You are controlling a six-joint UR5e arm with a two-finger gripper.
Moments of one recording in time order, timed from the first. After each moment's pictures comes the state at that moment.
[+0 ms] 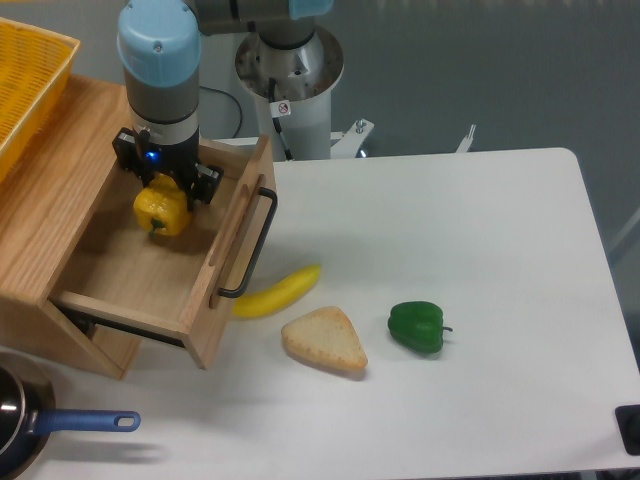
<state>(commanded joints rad) 2.14 -1.63 -1.64 -1.47 1.38 0.45</state>
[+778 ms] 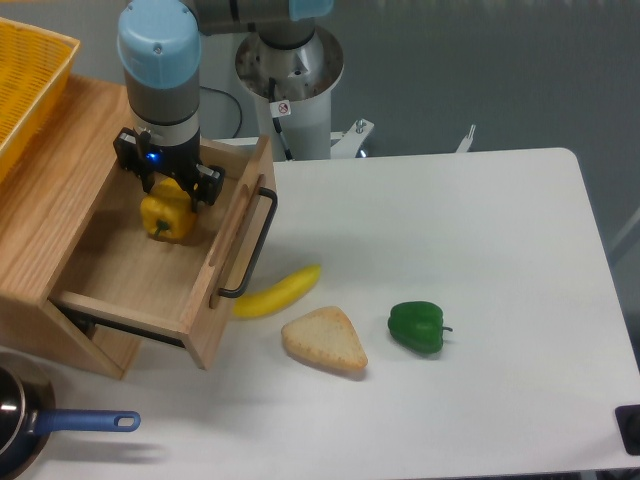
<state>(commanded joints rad) 2.14 -1.64 -1.64 -1.47 1.38 0.46</state>
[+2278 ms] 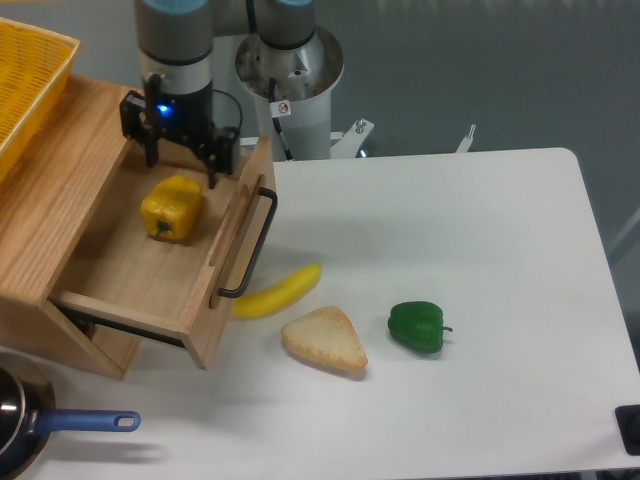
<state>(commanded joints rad) 2.29 -1.52 -1.61 -1.47 1.37 0.50</state>
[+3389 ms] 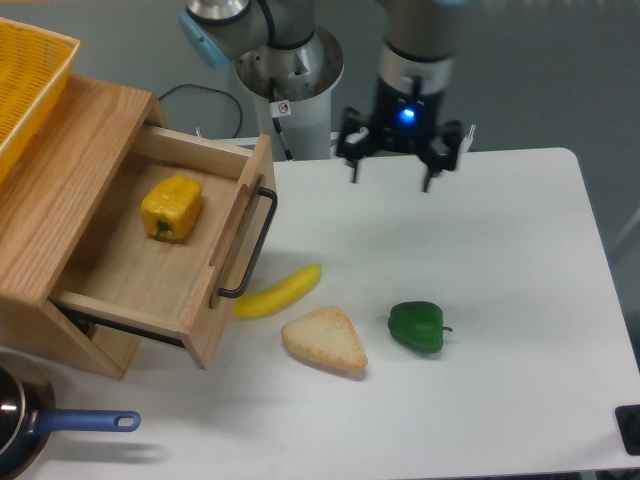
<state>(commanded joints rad) 2.74 -1.69 -1.58 -1.38 1.44 0.99</state>
